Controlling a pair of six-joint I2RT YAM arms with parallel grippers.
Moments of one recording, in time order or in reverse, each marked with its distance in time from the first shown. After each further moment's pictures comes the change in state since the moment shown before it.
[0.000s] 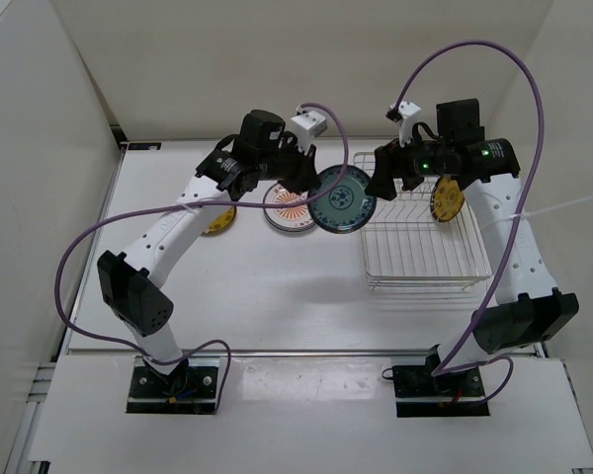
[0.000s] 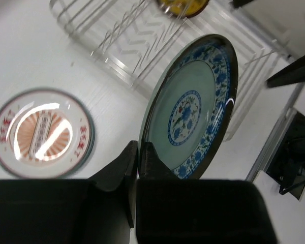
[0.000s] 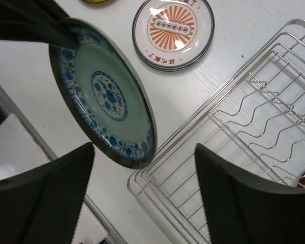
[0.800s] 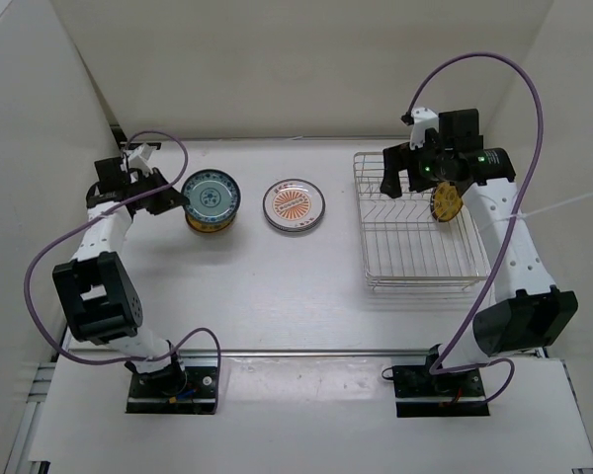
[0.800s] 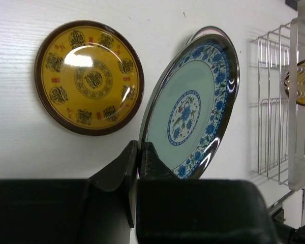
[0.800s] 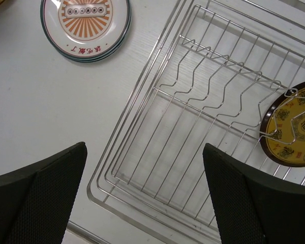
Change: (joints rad) left arm 0.879 -0.155 -0.674 0.254 0.257 -0.224; right arm -0.045 -0.014 -0.145 0.135 0.307 0.116
